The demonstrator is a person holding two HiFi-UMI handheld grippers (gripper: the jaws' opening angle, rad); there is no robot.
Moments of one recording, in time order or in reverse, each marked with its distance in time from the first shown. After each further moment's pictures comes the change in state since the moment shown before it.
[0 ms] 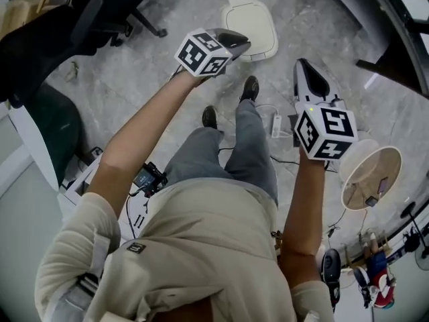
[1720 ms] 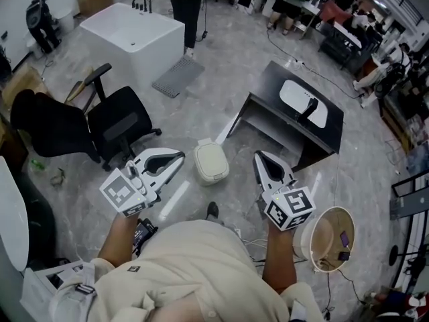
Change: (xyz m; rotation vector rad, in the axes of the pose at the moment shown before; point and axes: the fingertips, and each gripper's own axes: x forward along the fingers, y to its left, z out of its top) left arm -0.507 -0.323 0.148 0.502 -0.829 0.064; right arm -0.342 0.228 0.177 -0.258 -0.551 0.093
